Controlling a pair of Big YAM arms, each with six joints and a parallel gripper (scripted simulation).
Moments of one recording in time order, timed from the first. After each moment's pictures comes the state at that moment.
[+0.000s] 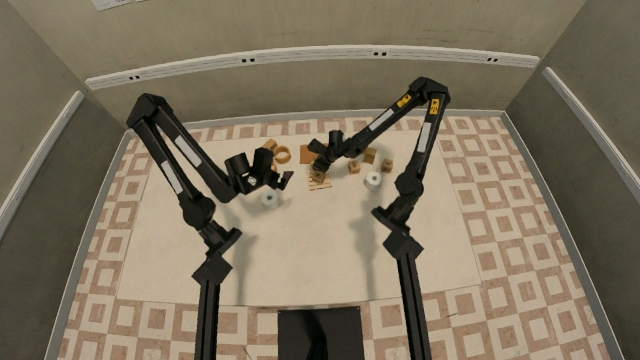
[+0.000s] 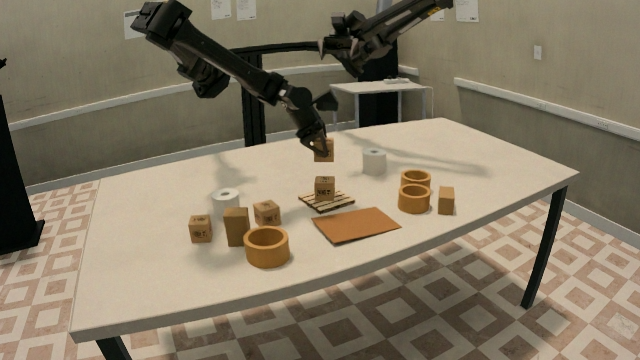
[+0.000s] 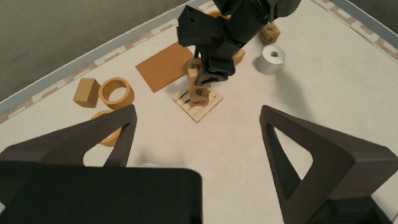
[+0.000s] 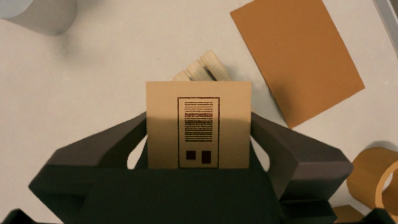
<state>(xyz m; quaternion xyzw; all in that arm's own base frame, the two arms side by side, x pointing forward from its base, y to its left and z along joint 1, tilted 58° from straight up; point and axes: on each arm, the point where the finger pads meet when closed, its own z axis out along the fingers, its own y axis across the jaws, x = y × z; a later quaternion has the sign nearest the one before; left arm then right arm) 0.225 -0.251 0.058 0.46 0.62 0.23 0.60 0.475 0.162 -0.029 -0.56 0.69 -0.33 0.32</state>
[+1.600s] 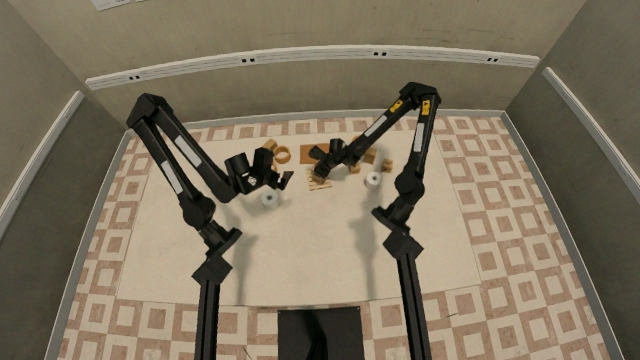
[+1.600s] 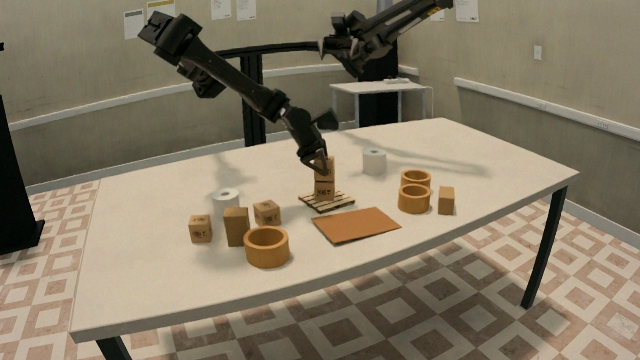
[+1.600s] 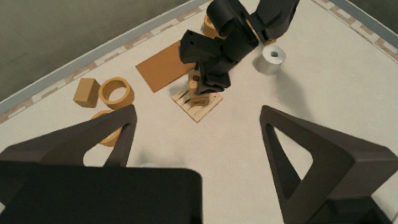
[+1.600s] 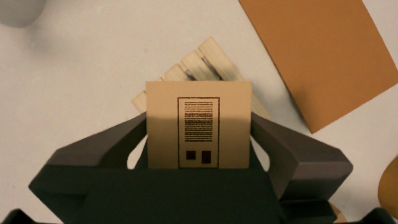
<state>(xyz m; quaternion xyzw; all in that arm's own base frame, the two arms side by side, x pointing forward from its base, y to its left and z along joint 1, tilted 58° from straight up) 0.225 -0.251 0.058 0.46 0.61 0.23 0.60 0.508 0.130 -0.056 -0.55 0.70 -0.33 0.33</state>
